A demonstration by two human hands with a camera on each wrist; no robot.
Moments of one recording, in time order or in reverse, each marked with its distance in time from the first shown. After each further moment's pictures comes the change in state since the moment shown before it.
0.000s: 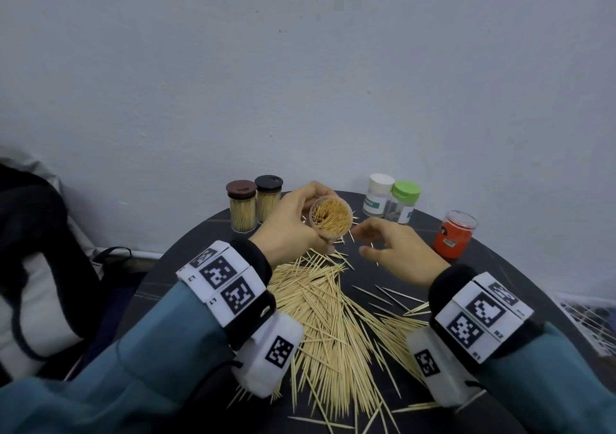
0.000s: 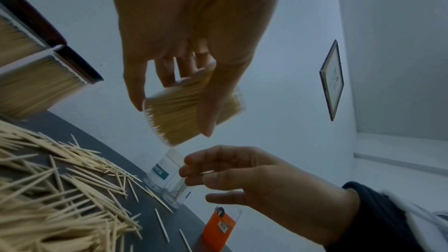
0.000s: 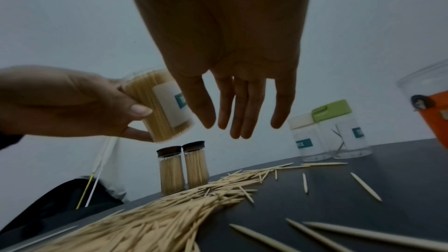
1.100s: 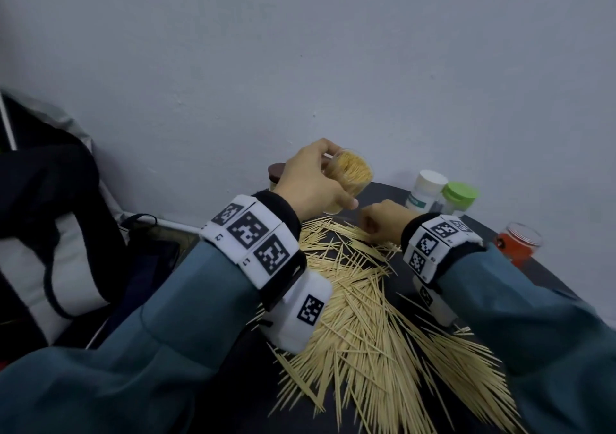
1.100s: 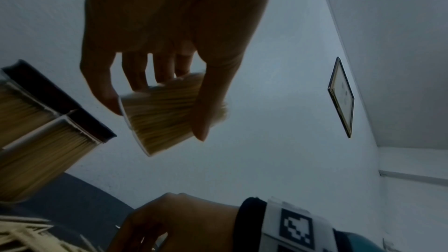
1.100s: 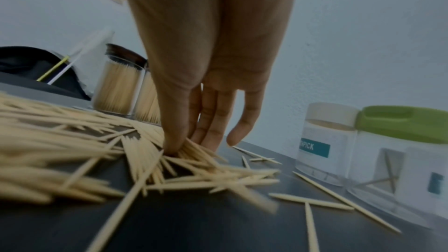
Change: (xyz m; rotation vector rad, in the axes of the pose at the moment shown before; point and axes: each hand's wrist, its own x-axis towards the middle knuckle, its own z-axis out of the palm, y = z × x) left_hand 0.025 0.000 -0.047 0.006 0.211 -0.088; right_hand 0.119 -0.003 0.038 -0.633 -0.357 -0.096
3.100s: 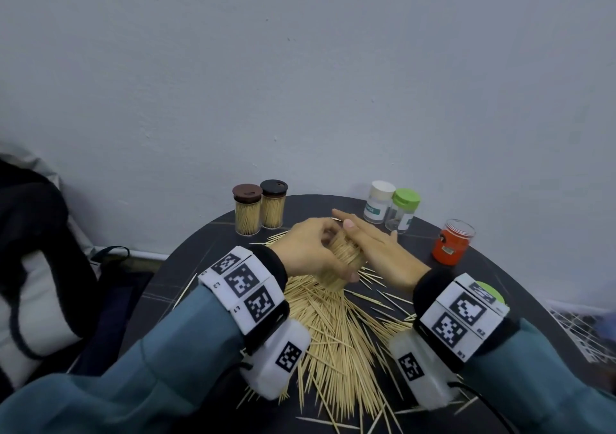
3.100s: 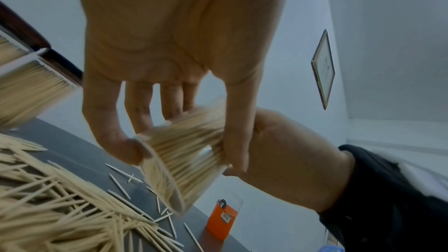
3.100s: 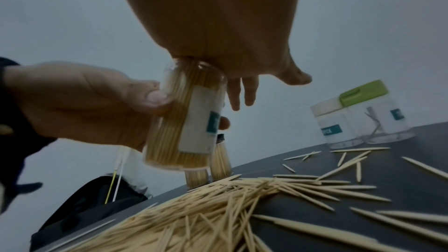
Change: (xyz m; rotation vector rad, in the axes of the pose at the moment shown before) left_hand -0.035 -0.007 0.048 0.216 -0.423 -0.034; right_hand -0.122 -0.031 -0.001 0.897 0.282 0.072
